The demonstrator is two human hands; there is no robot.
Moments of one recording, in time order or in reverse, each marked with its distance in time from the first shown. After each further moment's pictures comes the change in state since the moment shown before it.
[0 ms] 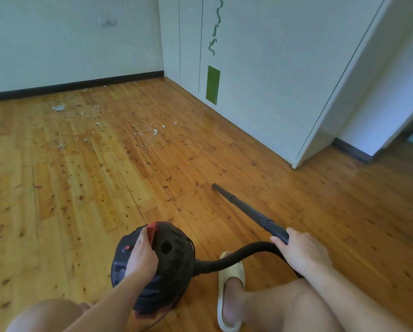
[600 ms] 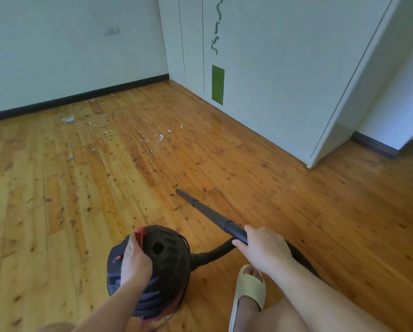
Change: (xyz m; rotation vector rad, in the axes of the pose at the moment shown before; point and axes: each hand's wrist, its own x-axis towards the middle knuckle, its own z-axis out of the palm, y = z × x) left_hand 0.056 0.000 -0.002 0.001 0.143 -0.152; right_hand 0.042 -0.092 -0.001 0.091 -0.062 -0.328
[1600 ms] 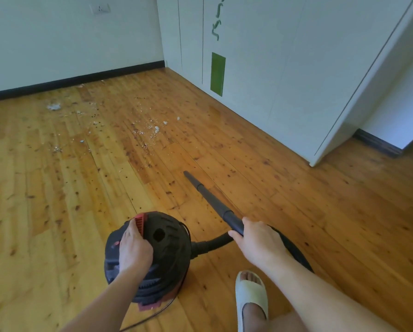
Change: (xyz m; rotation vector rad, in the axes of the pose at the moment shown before) left_hand 0.069 0.023 0.010 0.000 0.038 0.069; right_hand 0.061 -0.031 0.009 0.082 0.031 0.083
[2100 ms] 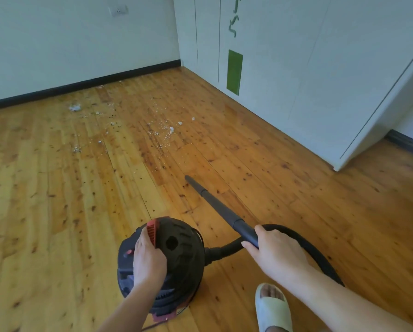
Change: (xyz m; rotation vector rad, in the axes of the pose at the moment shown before) left_hand -0.002 0.010 0.012 -0.064 0.076 -0.036; right_hand 0.027 0.009 0.007 -0.122 0.009 -0.165
